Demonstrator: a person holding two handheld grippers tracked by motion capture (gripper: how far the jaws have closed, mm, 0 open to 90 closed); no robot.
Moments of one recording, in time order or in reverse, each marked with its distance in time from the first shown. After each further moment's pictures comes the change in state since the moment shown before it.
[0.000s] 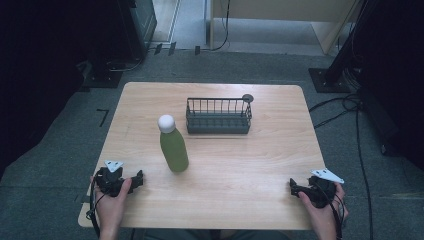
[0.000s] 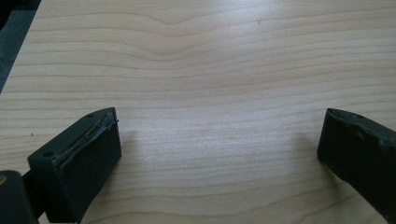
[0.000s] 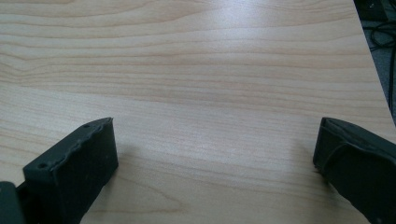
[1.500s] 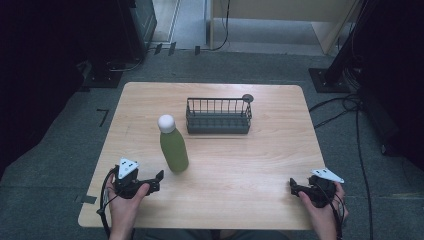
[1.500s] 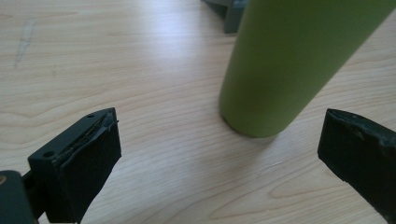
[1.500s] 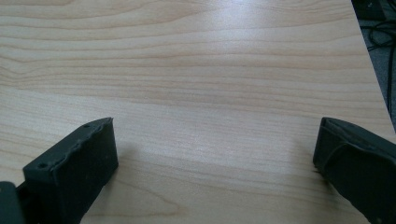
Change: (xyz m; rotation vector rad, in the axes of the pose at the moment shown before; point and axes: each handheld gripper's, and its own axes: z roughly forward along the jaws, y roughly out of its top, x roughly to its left) left arm -0.062 0.024 -0.054 -0.171 -0.310 0.106; right arm 0.000 0.001 0.001 -0.001 -0.004 0.004
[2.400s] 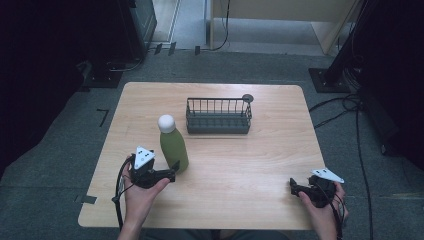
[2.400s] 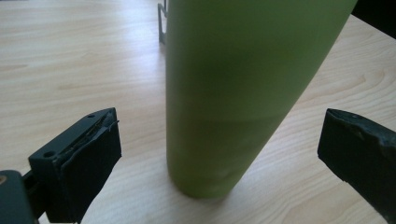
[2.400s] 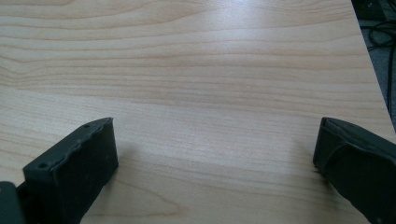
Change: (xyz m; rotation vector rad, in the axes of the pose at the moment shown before) left arm -0.033 0.036 0.020 -0.066 -0.059 0.046; right arm 0.000 0.000 0.000 0.000 0.000 0.000
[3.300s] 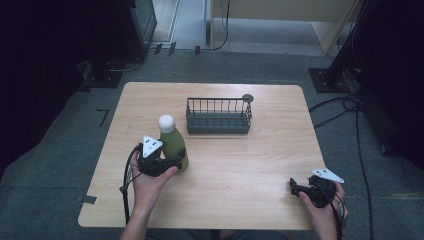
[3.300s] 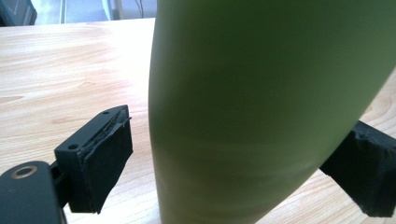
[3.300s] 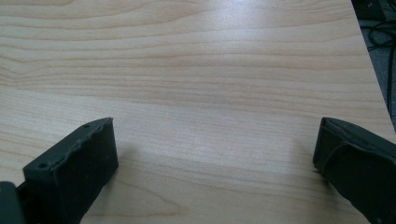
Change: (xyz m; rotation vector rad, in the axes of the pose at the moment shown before) left arm -0.007 0.023 0.017 -0.044 0.018 -0.010; right arm 0.000 0.000 0.000 -0.001 0.000 0.001
